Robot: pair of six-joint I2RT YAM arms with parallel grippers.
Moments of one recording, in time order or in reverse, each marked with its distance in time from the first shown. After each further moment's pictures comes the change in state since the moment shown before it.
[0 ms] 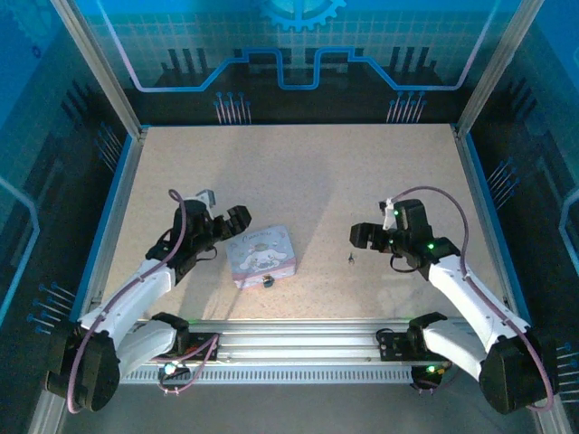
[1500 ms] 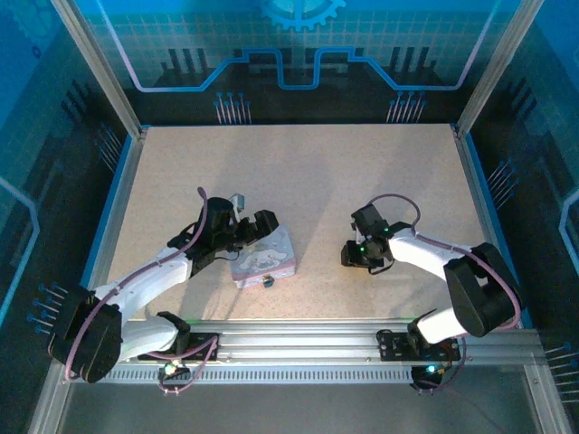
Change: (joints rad) left arm -0.168 0.160 0.067 0.050 0.139 -0.191; right arm 0.177 0.462 0.071 -0.035 0.103 0.093
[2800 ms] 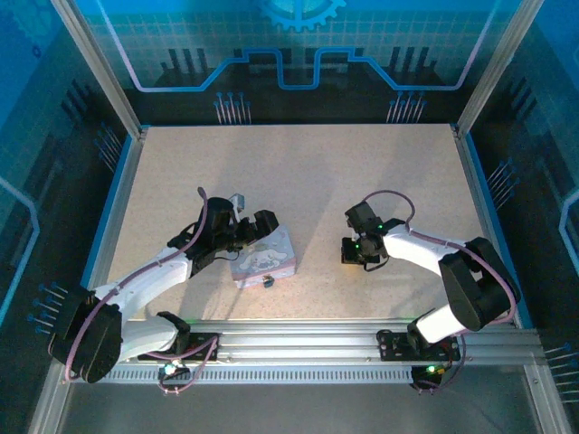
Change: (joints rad) left arm 0.000 0.001 0.002 -0.001 0.000 0.000; right arm 0.033 0.039 0.045 0.003 0.048 0.015
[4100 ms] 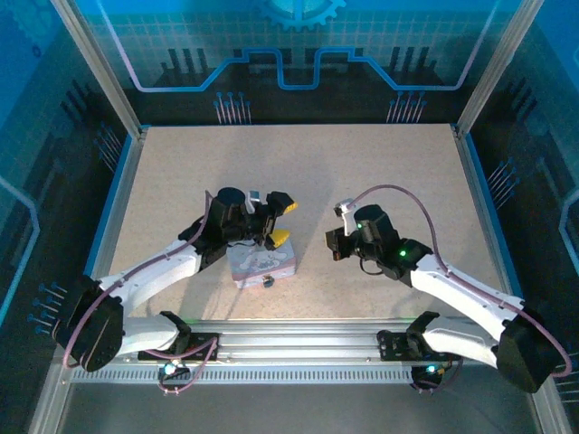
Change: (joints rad) left arm -0.113 0.064 0.098 0.198 0.159 -0.716; right arm 0.174 -0.414 -0.070 0.279 -0.024 -0.185
